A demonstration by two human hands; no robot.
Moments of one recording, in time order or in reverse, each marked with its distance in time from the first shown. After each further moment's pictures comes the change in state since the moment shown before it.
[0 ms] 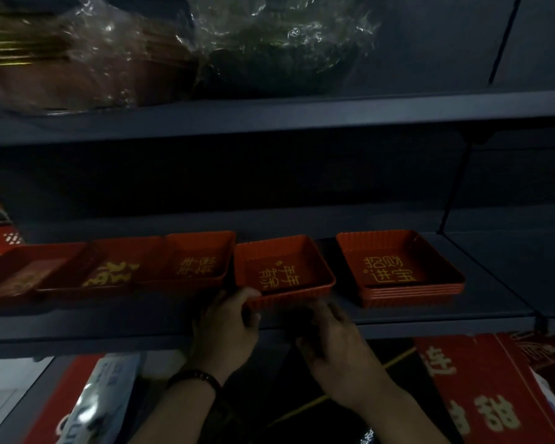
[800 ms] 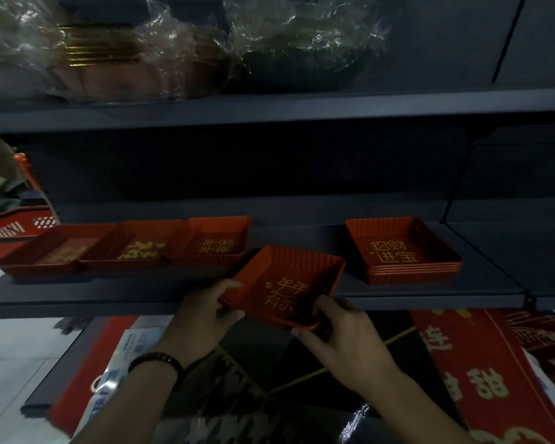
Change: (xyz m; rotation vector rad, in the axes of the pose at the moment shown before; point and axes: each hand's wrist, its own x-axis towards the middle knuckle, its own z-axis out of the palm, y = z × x) left_hand -0.051 -0.052 -0.065 -0.189 -0.124 0.088; right_hand -0.048 -0.028 0.004 -0.063 0.090 -0.096
